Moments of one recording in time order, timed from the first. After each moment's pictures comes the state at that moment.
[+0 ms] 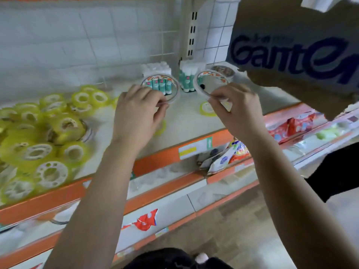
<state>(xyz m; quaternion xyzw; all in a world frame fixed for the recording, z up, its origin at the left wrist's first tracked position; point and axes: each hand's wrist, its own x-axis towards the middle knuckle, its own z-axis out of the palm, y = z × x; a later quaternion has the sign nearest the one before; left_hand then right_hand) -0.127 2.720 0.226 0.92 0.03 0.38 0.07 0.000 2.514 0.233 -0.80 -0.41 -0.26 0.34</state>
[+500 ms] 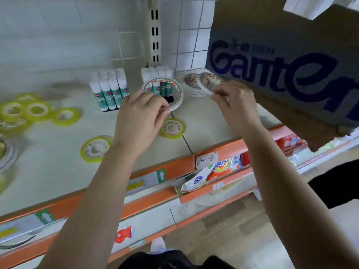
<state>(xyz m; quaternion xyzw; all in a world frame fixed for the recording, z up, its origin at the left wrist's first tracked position) 0.001 2.657 0.211 0.93 0.04 0.36 0.08 0.173 2.468 0.216 -0.83 -0.41 -0.22 0.31</state>
